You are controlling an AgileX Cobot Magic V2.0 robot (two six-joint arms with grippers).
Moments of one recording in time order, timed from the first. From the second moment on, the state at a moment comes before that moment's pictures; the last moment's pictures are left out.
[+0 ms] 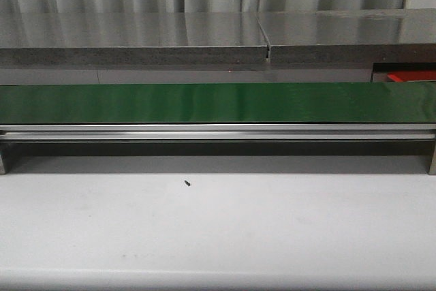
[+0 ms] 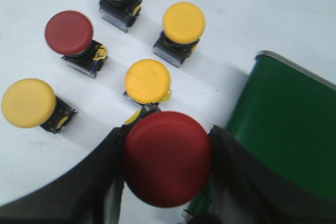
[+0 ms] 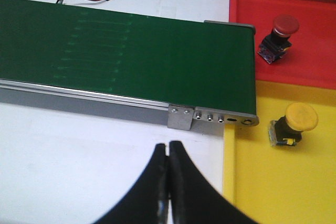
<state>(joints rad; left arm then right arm) 0.35 1.74 -1.40 -0.16 0.69 -0.02 -0.16 0.75 -0.72 0.28 0.66 -0.33</state>
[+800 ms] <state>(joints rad) 0.16 1.83 -1.45 -0.21 0.72 -0.01 -0.16 0.75 -0.72 0.28 0.66 -0.33</state>
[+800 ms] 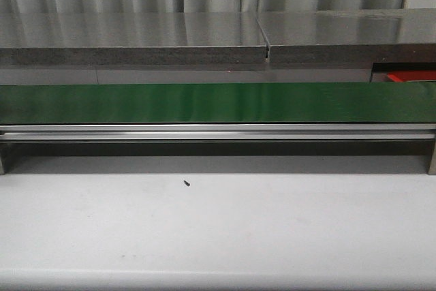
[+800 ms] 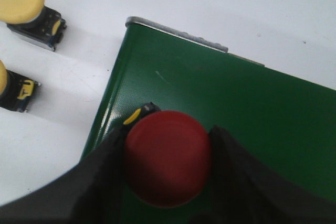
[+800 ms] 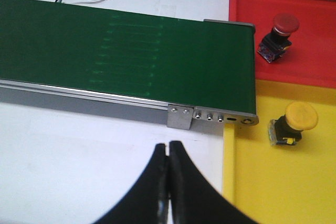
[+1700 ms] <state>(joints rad) 0.19 1.71 -1.48 -0.22 0.73 -0.01 -0.16 0.75 -0.72 0.28 0.66 -0.33</state>
